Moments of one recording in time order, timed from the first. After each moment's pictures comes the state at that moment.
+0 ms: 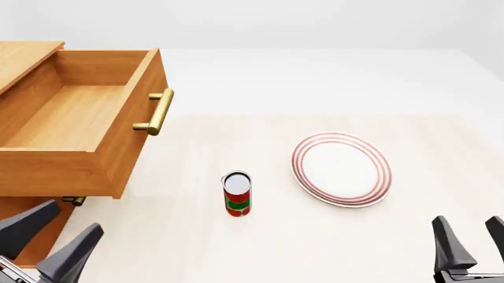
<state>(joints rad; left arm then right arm) -0.43 0.12 -0.28 0.31 0.02 -0.01 0.00 0.00 0.00 0.00</state>
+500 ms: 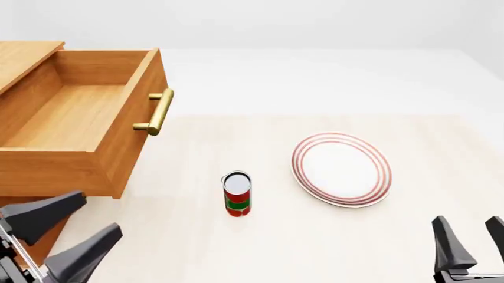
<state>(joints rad) -0.63 0.27 -0.42 0.36 0.01 -0.01 0.00 0.00 0.00 0.00</state>
